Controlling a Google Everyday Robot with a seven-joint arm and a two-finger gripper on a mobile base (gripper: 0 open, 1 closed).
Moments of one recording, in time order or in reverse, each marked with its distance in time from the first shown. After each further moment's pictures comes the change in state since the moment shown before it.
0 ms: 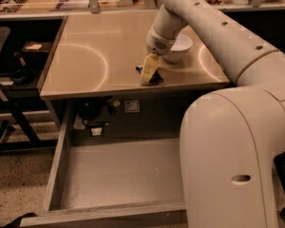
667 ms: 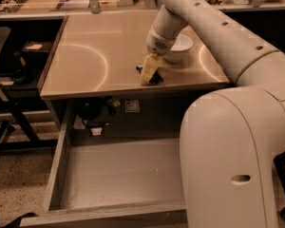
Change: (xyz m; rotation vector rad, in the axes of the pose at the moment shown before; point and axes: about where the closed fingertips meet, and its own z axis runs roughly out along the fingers) arm 0.000 0.000 0.000 0.000 0.000 0.000
